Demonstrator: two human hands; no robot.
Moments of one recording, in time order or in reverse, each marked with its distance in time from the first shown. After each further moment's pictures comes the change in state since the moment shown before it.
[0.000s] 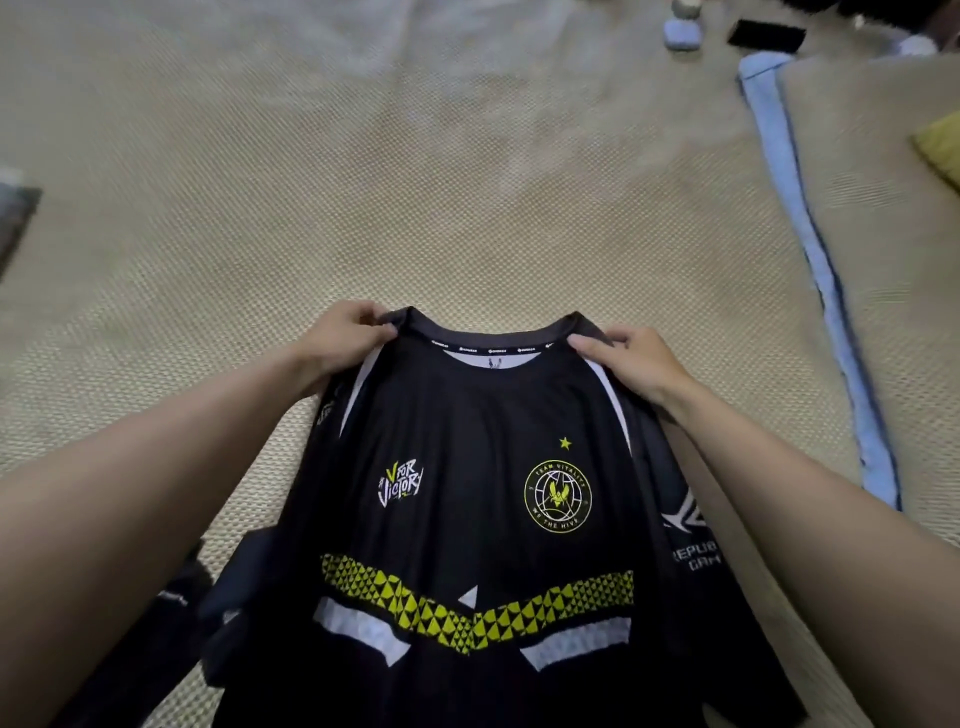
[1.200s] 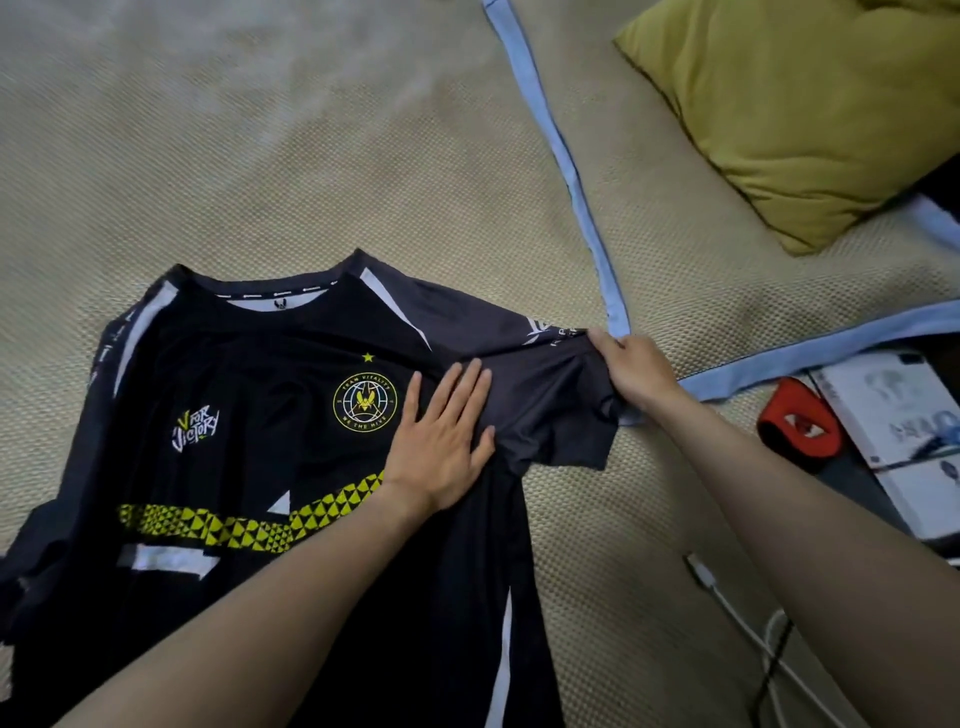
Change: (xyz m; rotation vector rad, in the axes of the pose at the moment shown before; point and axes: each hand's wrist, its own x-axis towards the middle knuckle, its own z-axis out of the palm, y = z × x) left_hand -0.165 0.014 0.322 1.006 -0.028 0.722; right_hand -0.173 0.147 -0.140 -0.165 0.414 0.307
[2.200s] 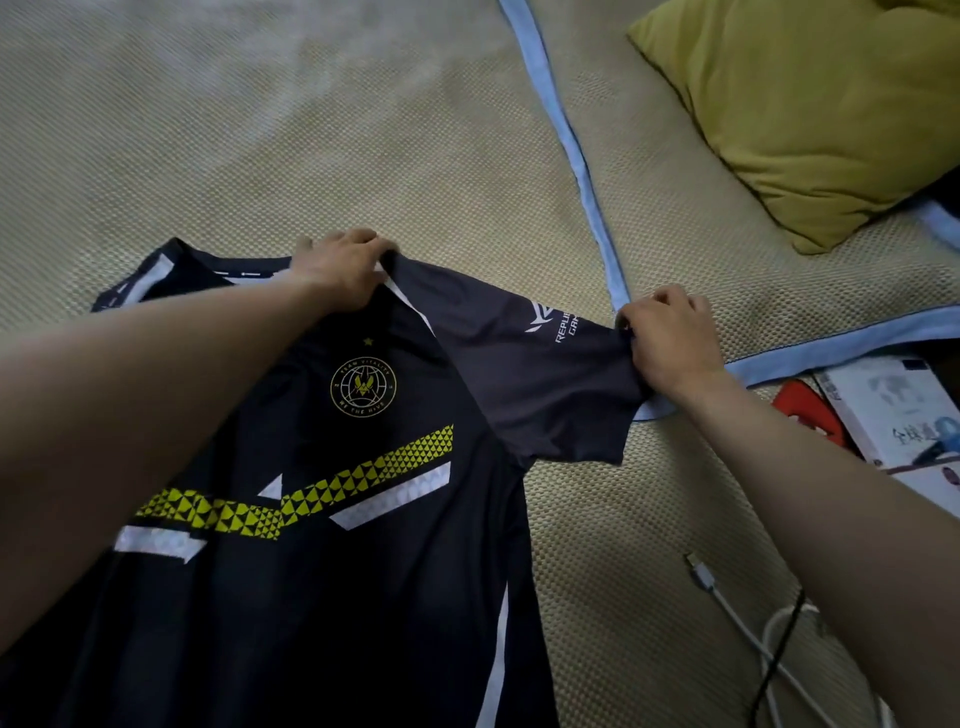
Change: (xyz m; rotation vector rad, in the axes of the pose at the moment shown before) left_hand 0.115 -0.140 -0.103 -0.004 -0.214 -0.228; right_hand 0.022 0.014 -0.024 -0.933 0.250 -0.499
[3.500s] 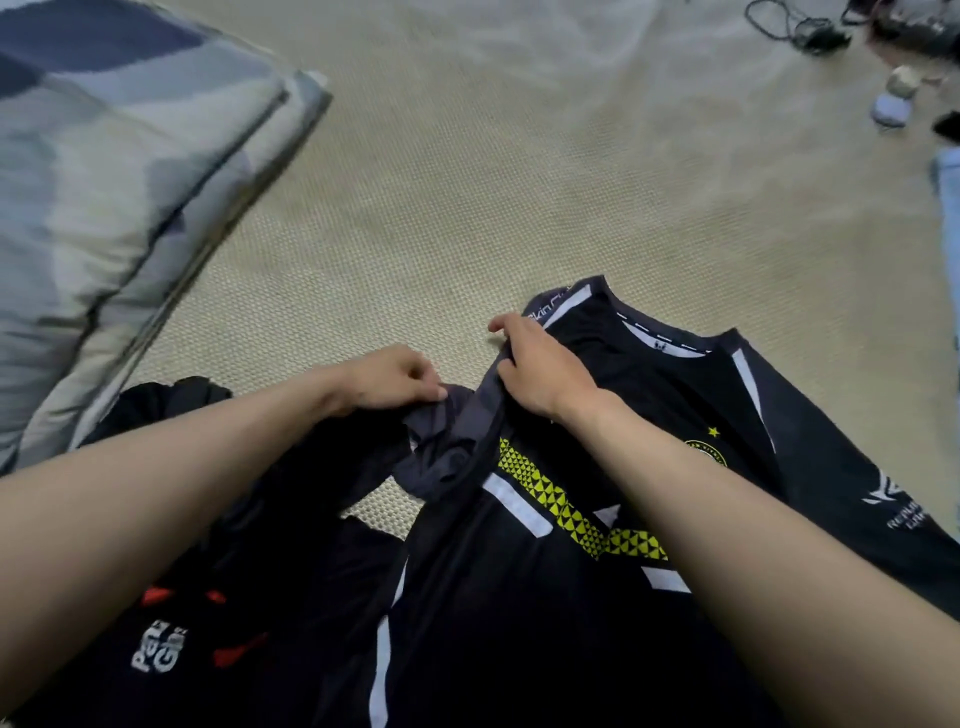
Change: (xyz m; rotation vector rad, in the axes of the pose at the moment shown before) left_hand -0.281 -0.280 0.046 -0.908 -0.148 -0.334; right_hand 0.001 -0.499 -0.102 0.531 -0.390 -0.641
